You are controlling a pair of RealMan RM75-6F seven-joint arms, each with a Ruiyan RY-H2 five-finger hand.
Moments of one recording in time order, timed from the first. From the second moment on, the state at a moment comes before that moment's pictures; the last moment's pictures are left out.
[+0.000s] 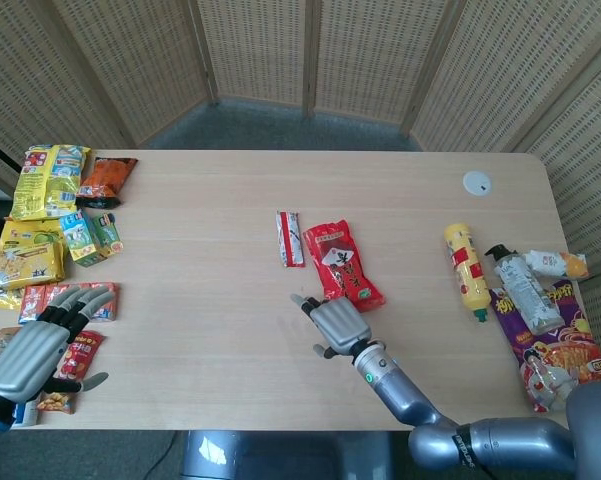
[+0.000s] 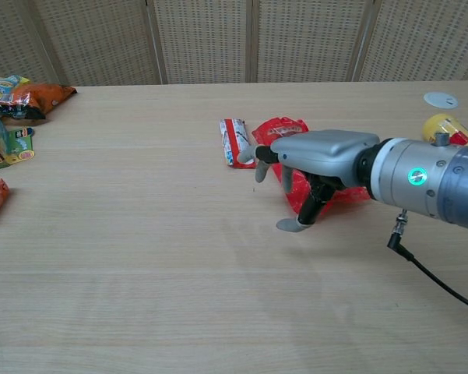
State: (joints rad) left arm -0.22 -0.75 0.07 -2.05 1.67 1.27 -0.11; right arm 0.82 -1.59 0.16 -1.75 -0.84 0.92 -0.68
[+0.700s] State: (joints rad) left arm -0.18 -0.72 0.09 -2.08 1.71 1.32 -0.08; right arm 0.91 -1.69 0.15 -1.37 -0.81 0.71 -0.46
